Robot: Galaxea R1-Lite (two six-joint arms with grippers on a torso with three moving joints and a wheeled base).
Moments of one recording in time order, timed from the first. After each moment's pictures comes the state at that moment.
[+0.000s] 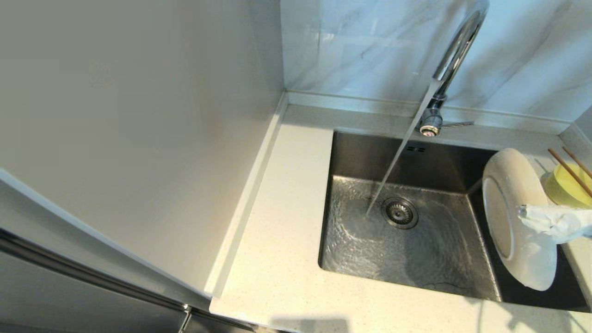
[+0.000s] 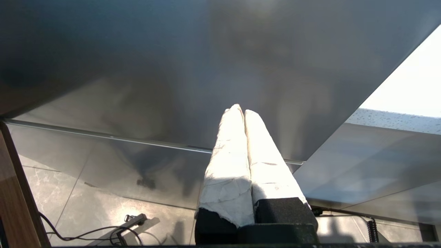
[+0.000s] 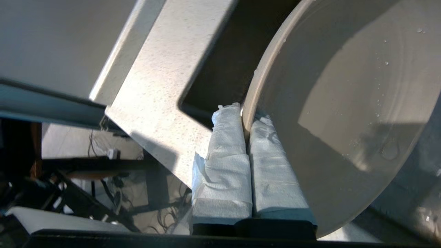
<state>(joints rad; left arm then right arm) 0.00 0.00 0.00 0.00 0.00 0.00 0.11 1.03 -0.81 0.10 0.45 0.17</state>
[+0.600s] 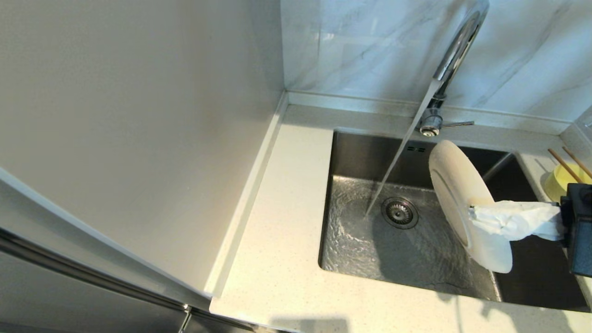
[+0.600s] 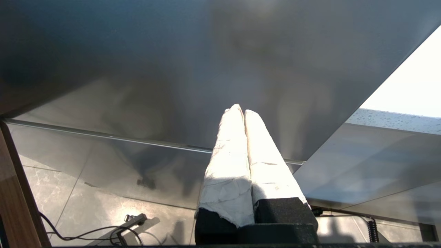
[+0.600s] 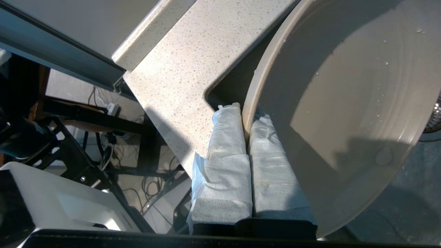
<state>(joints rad) 0.00 0.00 0.00 0.00 0.00 0.00 0.32 1.16 -0.89 0.09 0.43 0.01</state>
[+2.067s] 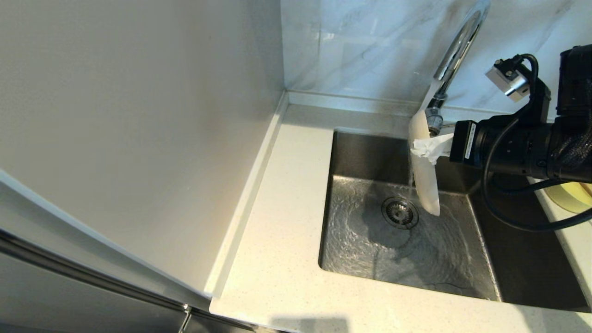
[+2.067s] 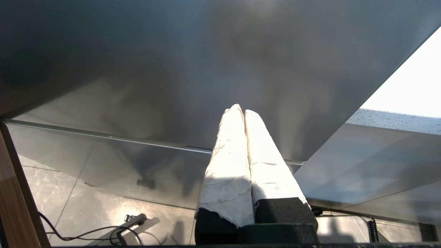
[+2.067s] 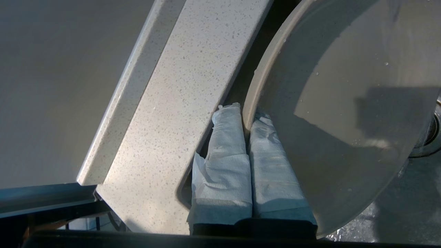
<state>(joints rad) 0.00 0.00 0.00 0.00 0.00 0.00 0.34 1.52 -1.19 -0.03 0.20 0.31</state>
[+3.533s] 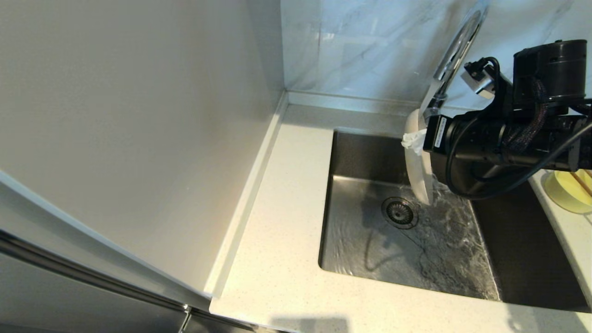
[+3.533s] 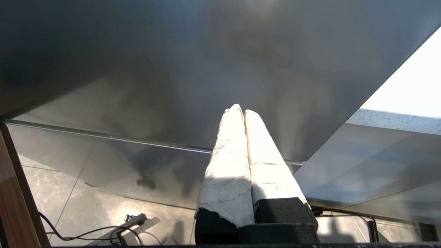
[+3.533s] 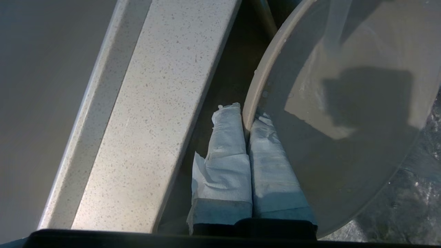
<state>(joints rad) 0.00 0.00 0.00 0.00 0.00 0.00 0.34 1.65 -1.32 -0.03 0.07 0.33</state>
